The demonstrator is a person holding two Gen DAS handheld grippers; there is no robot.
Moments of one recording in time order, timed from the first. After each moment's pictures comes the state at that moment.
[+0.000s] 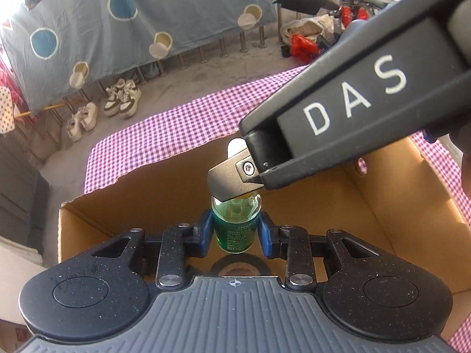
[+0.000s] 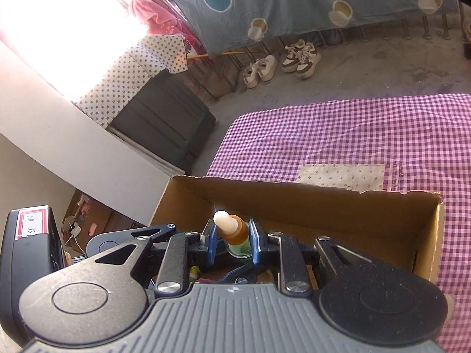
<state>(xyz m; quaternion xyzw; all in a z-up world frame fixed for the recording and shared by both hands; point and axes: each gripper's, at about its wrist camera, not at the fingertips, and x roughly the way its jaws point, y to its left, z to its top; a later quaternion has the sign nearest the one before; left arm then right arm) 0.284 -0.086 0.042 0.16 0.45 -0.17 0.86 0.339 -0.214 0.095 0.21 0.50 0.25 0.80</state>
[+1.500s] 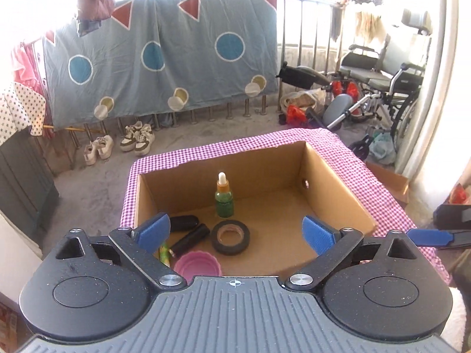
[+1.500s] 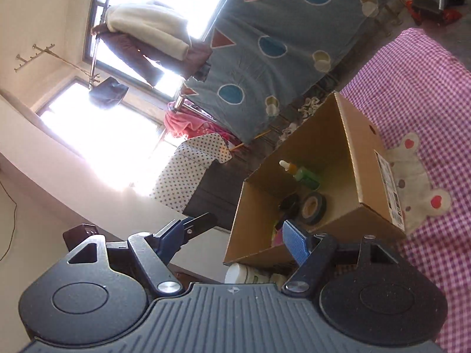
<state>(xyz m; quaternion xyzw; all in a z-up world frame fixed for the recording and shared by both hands) 0.128 -0.026 0.121 0.07 0.32 -0.18 0.93 0.038 -0.298 0.127 0.45 0.31 0.20 0.81</state>
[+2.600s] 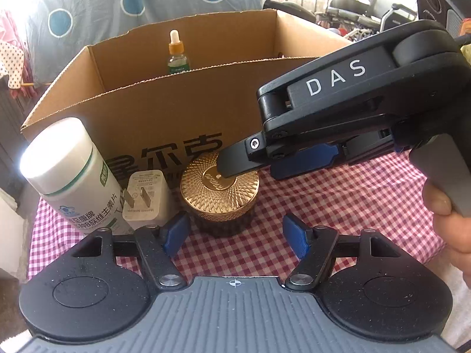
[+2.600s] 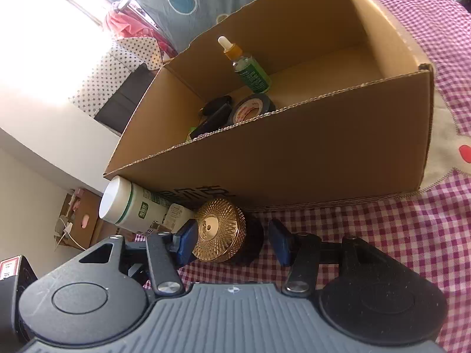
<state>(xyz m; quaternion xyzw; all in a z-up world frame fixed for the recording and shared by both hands) 0.091 -0.057 -0.043 0.09 0.40 -0.19 0.89 0.111 -0.188 0.040 0.27 0.49 0.18 0.81</state>
